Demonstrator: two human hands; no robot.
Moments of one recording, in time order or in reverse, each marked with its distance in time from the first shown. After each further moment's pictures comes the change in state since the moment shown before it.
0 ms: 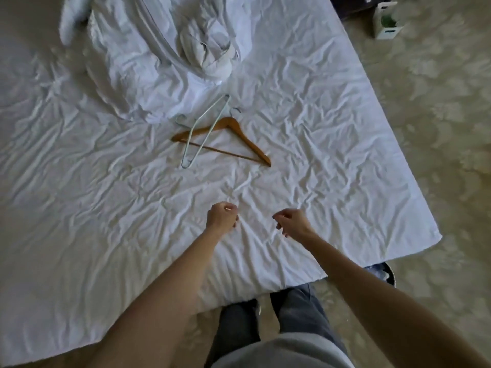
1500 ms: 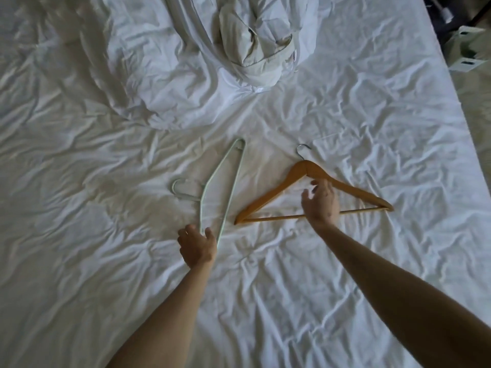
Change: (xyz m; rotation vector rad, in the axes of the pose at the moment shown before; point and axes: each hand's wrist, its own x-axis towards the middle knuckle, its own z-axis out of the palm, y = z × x) left_hand 0.271 -0.072 -0.013 0.149 0.566 -0.183; right_hand 0.327 -0.096 0.028 -0.481 0.554 -0.308
